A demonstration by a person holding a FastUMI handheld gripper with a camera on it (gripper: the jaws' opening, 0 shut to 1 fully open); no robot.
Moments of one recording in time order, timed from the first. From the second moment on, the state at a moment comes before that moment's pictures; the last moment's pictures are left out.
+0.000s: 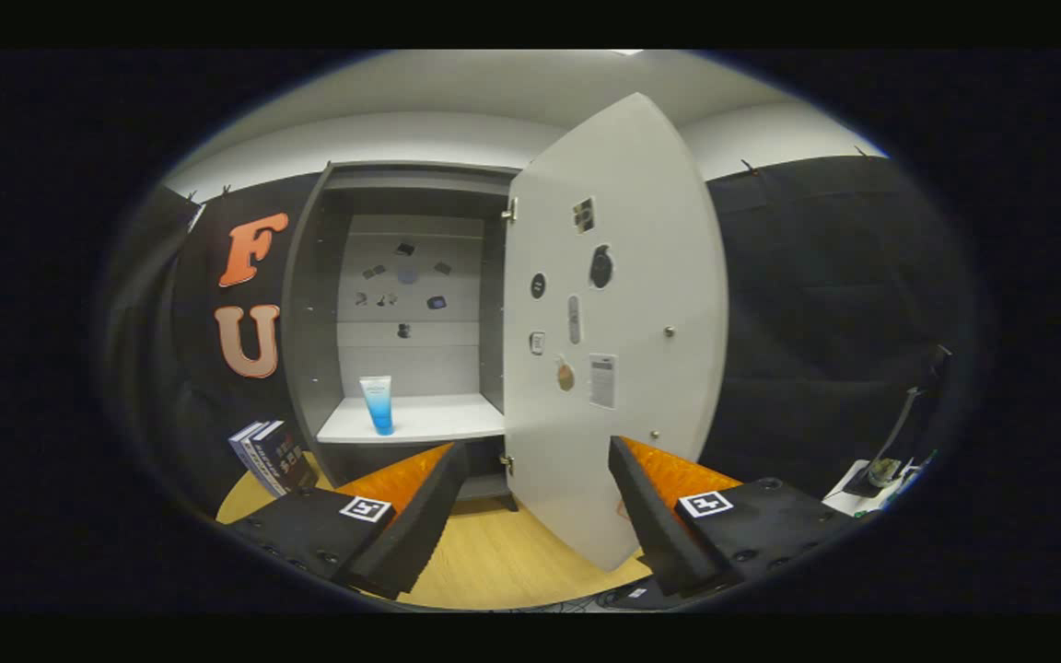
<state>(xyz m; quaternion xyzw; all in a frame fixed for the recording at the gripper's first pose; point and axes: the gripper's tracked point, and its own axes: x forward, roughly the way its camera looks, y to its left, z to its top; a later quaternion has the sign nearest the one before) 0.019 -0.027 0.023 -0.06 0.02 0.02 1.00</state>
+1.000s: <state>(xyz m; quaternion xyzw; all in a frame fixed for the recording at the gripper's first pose) 0.079 -0.188 -0.021 -0.05 0.06 -0.04 1.00</state>
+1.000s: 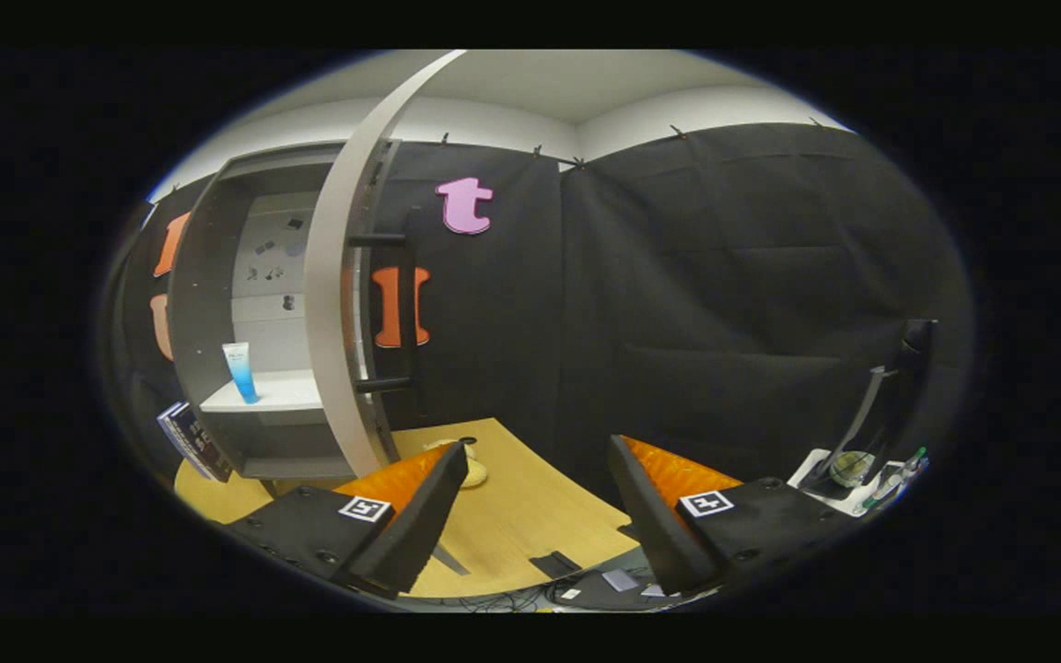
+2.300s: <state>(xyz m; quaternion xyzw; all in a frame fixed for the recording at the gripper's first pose) 0.064 -0.036 -0.055 -0.02 0.09 0.15 0.98</state>
